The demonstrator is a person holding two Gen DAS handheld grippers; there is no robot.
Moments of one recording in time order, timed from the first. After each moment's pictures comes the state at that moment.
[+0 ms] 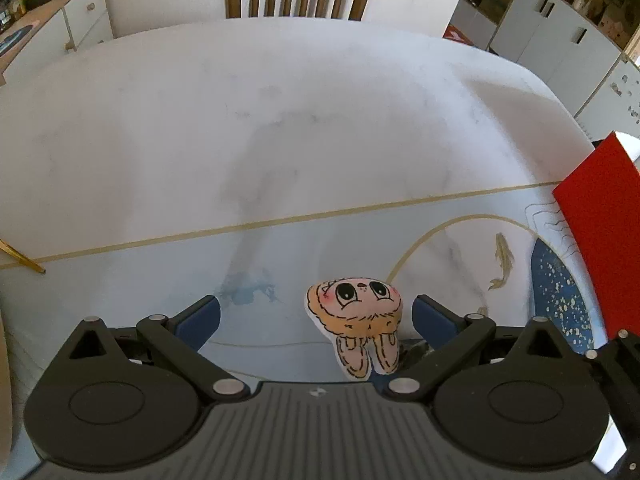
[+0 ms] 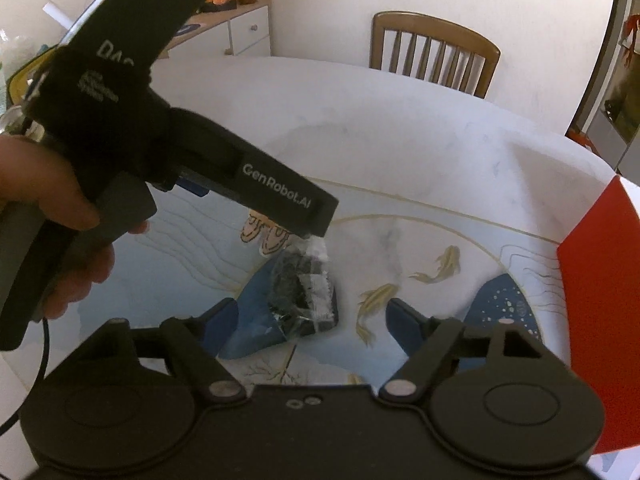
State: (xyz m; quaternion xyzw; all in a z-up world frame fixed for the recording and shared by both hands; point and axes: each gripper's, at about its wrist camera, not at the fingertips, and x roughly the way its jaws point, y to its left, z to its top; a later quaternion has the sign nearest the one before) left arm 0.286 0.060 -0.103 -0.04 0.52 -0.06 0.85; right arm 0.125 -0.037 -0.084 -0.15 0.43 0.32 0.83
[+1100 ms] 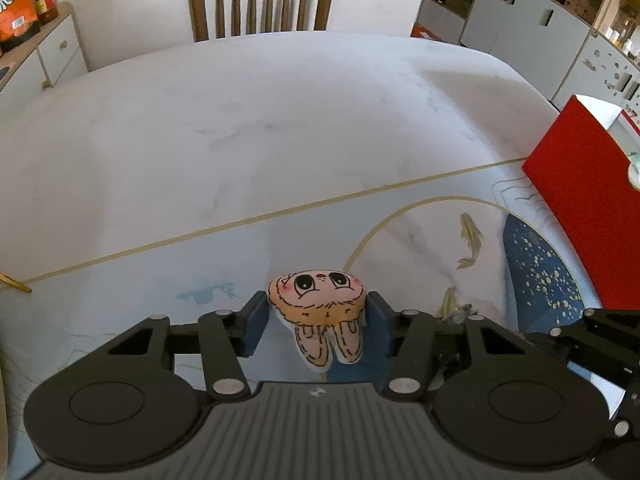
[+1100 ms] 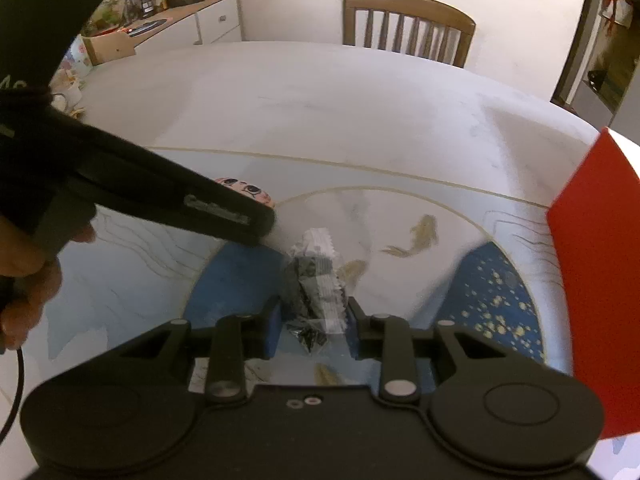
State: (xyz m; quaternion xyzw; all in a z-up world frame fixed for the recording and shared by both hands) left arm 0.271 0.034 -0.101 0.00 0.50 -0.10 0.86; right arm 0.141 -0.059 -0.097 -0.13 0.45 0.28 0.84
